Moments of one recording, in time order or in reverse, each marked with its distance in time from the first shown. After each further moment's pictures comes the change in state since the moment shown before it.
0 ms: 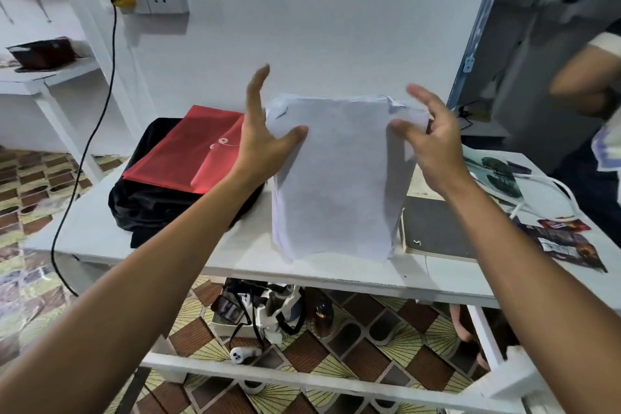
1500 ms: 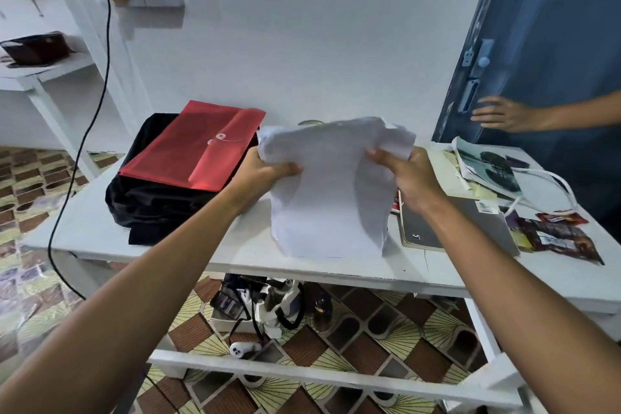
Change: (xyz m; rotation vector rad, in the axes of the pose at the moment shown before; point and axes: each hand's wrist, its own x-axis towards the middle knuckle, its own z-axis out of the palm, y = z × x) left_hand -0.031 -0.045 -0.002 -0.398 -0.236 -0.488; right_hand -0.031 0.030 0.020 0.184 -0.044 0.352
